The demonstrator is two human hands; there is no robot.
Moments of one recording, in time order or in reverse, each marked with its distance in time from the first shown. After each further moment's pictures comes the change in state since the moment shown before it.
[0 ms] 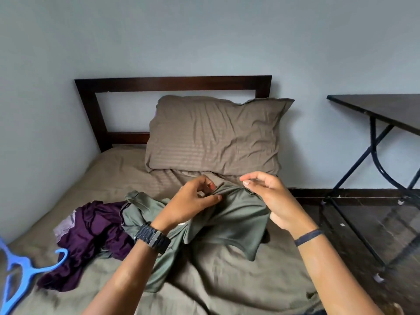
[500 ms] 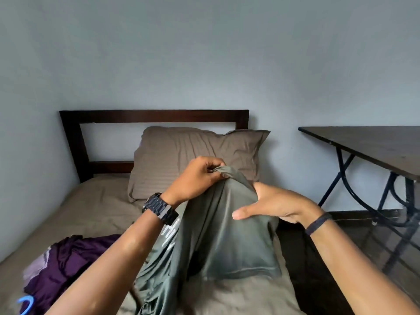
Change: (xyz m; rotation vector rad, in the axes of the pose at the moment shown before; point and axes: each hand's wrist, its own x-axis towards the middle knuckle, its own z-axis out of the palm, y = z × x) left_hand 0.062 0.103 -0.008 0.226 -0.061 0.473; right_hand 0.000 -0.091 -0.032 -0.592 -0.283 0.218
